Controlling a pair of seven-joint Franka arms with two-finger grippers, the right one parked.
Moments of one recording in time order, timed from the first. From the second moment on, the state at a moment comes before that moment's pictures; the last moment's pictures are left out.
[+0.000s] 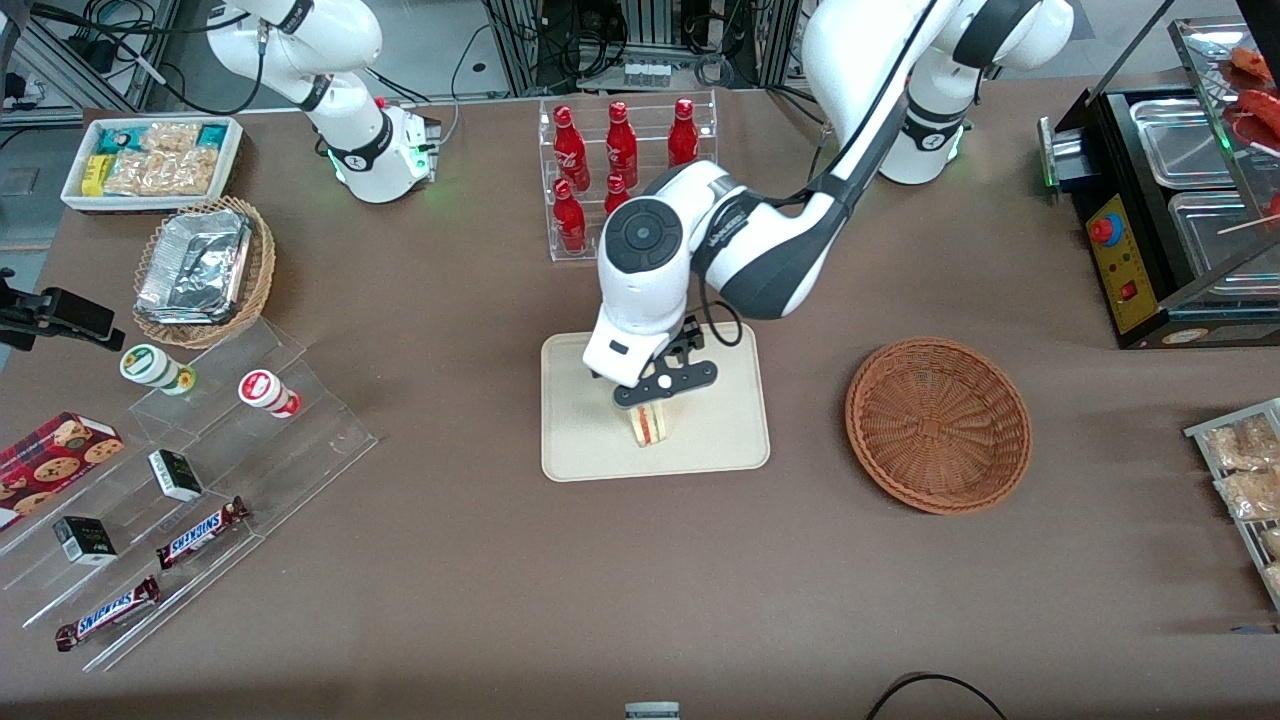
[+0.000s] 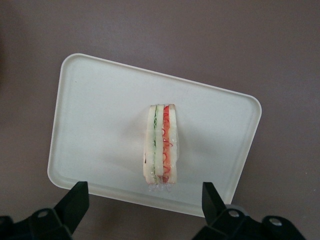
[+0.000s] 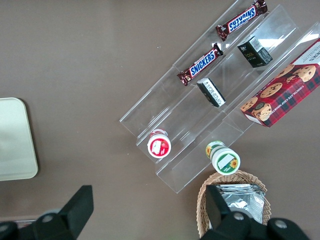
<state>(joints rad) -0.68 0.65 -0.09 -1.20 0.01 1.84 -1.06</state>
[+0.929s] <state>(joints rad) -0.26 0.37 -0.05 -1.53 0.03 1.80 -0.31</state>
